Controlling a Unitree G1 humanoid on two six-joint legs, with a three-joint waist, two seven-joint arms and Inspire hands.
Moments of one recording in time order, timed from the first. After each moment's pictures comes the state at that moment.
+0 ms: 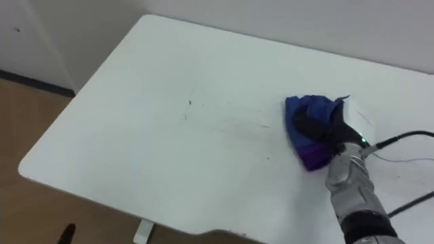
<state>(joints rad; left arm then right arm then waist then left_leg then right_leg) 0.31 0.25 0.20 0.78 0.11 0.13 0.11 -0.18 -0.41 -0.09 0.90 -0.50 -0.02 -0.40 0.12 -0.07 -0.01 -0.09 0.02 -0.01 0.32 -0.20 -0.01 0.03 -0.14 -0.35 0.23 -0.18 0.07</state>
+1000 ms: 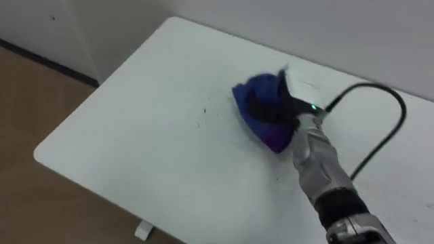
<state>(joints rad) 0.39 0.26 0.23 0.83 0.24 0.16 0.07 -0.17 -0.36 0.05 0.74 -0.58 -0.02 -0.29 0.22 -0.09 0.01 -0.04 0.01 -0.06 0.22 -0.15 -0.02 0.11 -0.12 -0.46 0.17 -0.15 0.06</state>
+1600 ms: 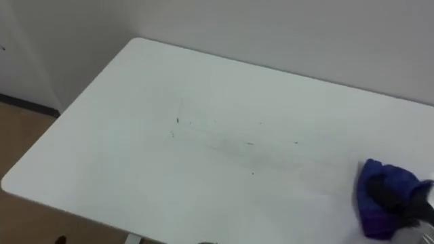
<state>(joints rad) 0.32 0.25 0.10 0.81 0.24 0.13 0.09 -0.19 -0.38 -0.01 0.80 -0.42 0.17 -0.33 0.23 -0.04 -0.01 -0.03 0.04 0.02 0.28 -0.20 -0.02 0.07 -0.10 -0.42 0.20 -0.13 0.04</state>
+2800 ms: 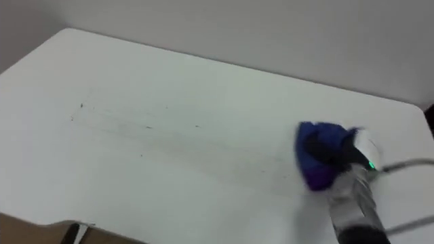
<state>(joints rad) 0.30 0.24 0.15 0.79 0.21 0.12 0.02 -0.40 -0.33 0.11 0.68 -0.60 0.15 -0.17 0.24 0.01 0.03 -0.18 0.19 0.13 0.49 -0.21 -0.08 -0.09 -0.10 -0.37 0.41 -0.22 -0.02</state>
